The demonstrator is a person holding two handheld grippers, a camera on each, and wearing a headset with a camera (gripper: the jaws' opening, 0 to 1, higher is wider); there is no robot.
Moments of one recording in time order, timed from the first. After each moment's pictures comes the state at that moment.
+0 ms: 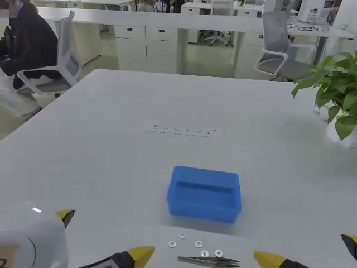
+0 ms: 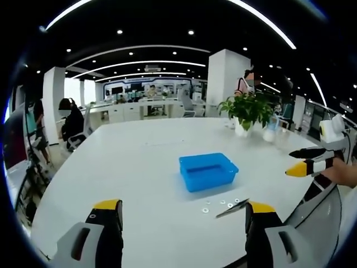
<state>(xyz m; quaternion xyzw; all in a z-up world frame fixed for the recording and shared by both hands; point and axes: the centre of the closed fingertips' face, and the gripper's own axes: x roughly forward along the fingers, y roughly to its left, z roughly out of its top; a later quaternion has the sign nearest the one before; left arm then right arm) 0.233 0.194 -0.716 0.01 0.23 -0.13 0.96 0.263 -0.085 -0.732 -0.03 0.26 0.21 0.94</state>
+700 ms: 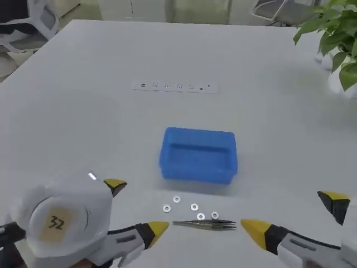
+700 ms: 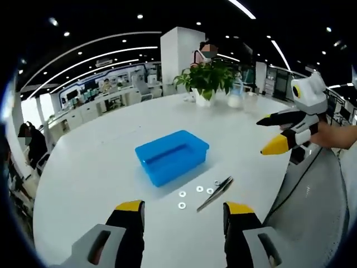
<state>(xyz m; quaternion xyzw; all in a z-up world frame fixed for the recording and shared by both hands) 0.257 0.128 -0.764 0.12 0.30 -0.30 0.90 0.274 -0.066 -0.757 -0.06 0.29 0.25 0.92</state>
